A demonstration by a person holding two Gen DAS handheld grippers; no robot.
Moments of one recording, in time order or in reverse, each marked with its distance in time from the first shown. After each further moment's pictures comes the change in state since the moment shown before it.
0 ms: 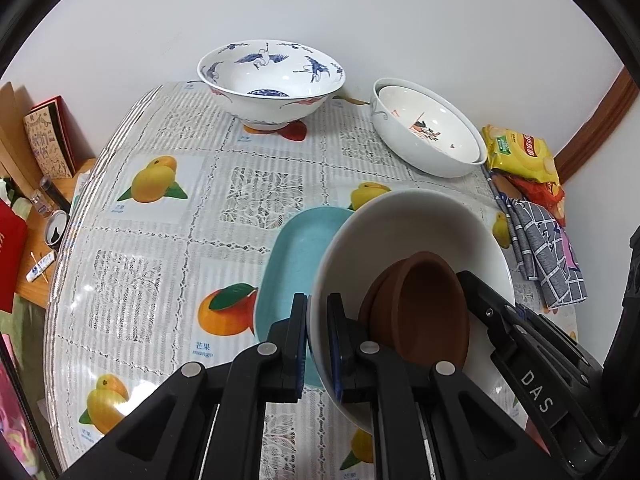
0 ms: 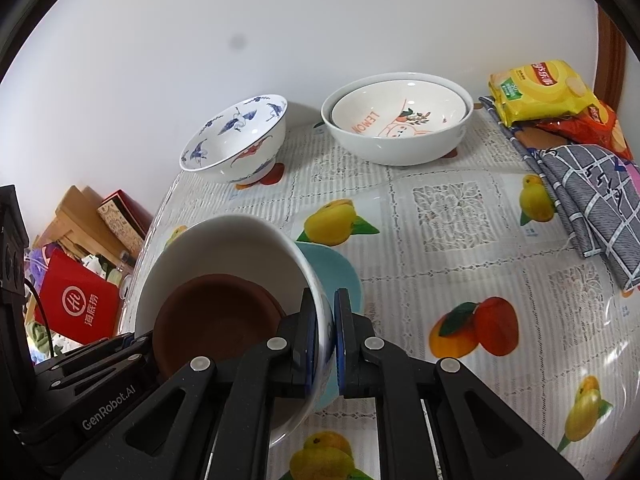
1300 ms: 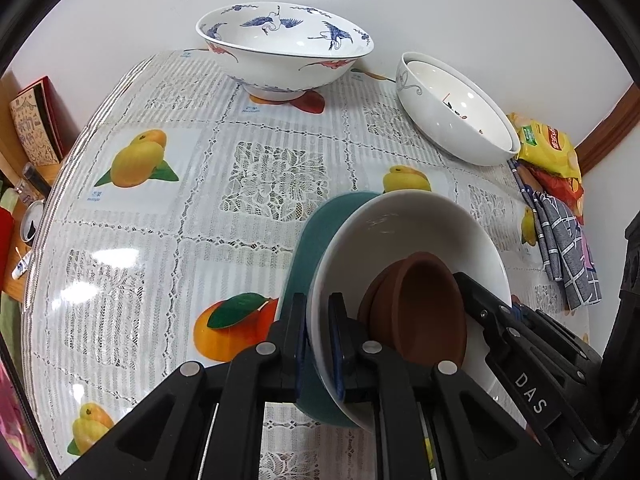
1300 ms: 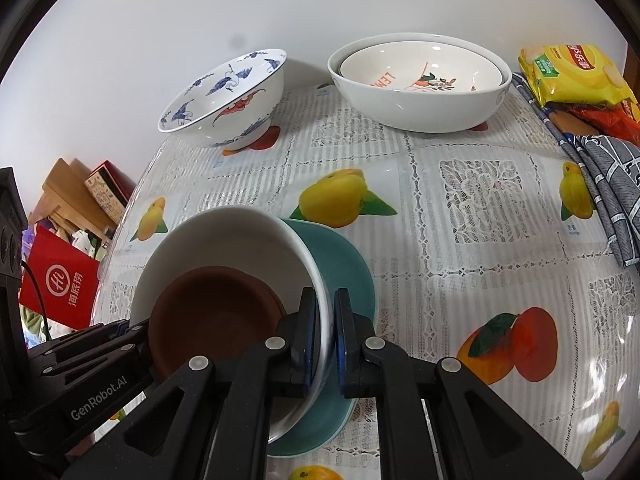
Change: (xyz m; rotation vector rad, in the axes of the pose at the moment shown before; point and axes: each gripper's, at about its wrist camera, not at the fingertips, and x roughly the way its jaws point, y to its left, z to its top) left arm 0.051 0.023 0.010 -0.008 0.065 -0.012; right arm 0.059 0.003 0.001 -0.042 0.091 -0.008
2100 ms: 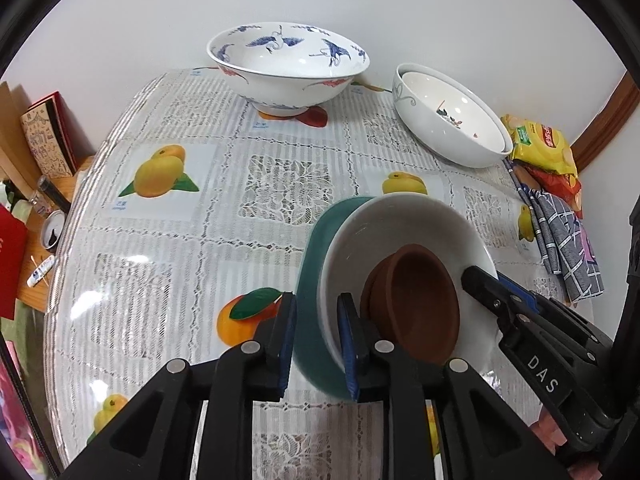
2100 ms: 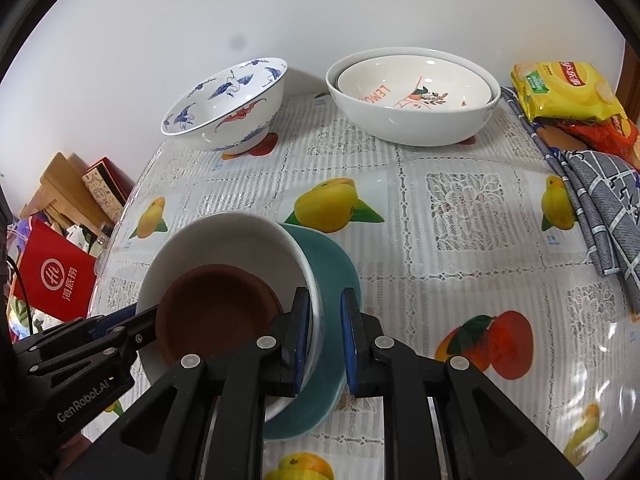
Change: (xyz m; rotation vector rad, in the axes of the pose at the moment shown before) left arm -0.028 0.001 -0.008 0.027 -0.041 0.033; right arm -0.020 0.001 0.000 -0.026 -0.016 -0.038
